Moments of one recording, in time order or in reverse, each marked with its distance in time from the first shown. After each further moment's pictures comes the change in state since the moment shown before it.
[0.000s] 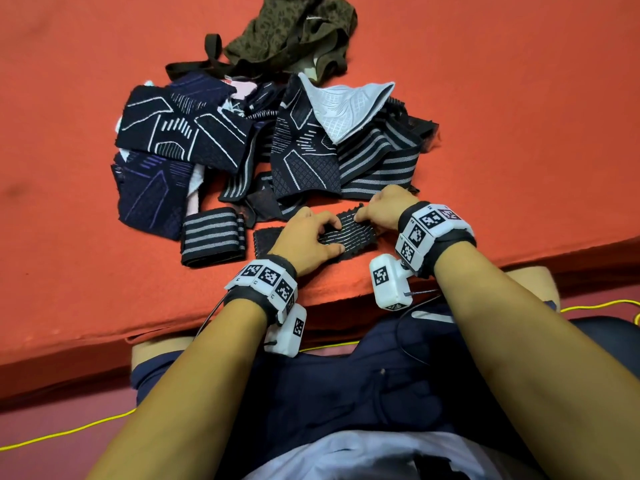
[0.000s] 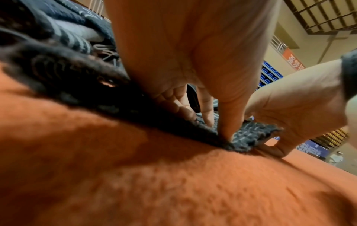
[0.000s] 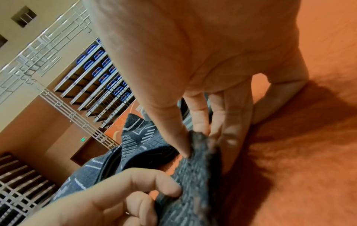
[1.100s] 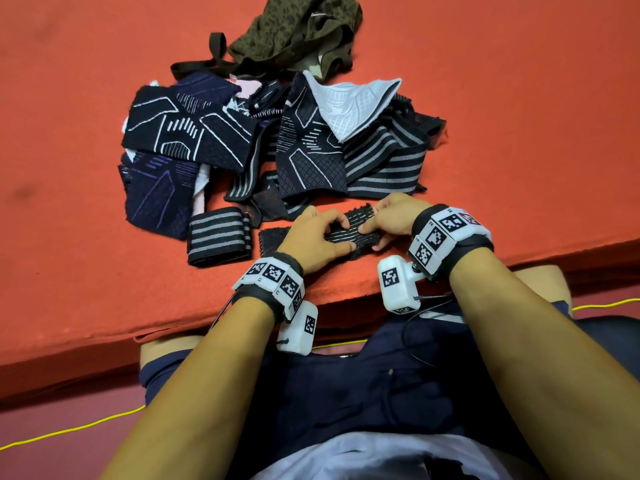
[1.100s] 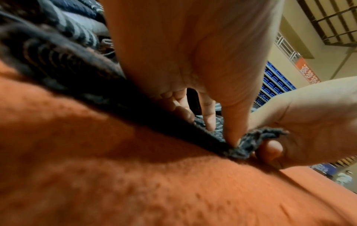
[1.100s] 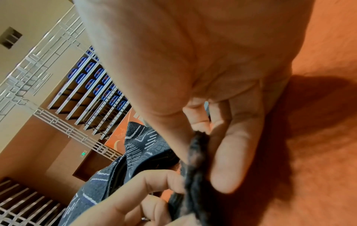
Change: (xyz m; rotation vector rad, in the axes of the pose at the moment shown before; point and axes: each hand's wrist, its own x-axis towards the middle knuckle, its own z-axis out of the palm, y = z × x) left_hand 0.003 -0.002 0.004 -0.092 0.003 -0.013; right_hand -0.003 0.006 0.004 0.181 -0.248 0.049
